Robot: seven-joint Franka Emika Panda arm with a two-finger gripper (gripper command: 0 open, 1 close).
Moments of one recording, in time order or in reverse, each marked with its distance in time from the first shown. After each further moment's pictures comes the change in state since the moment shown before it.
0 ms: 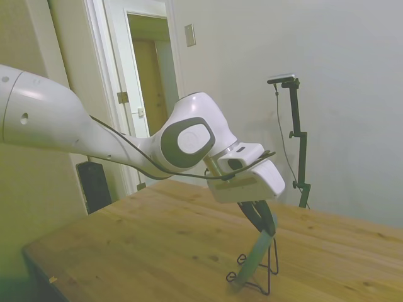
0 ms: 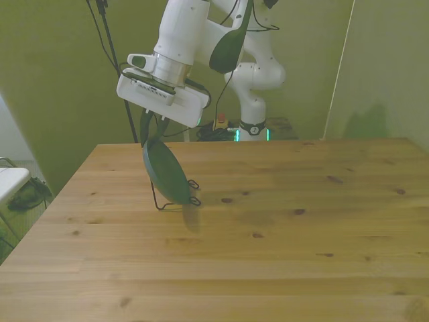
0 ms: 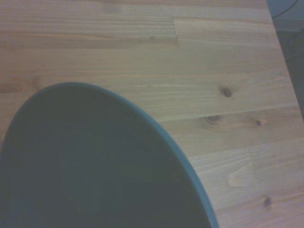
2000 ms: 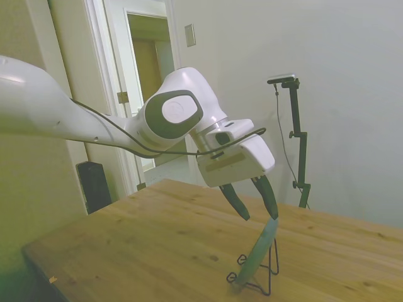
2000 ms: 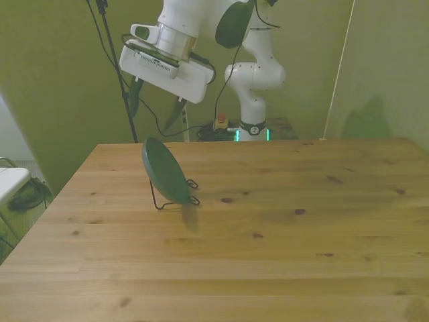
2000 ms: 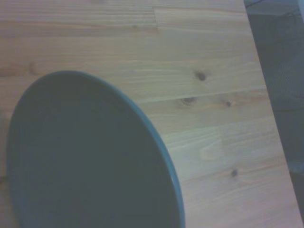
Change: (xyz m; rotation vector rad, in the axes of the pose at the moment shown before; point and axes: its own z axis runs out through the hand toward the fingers) arm 0.008 0.012 -0.048 -0.052 -0.003 0.005
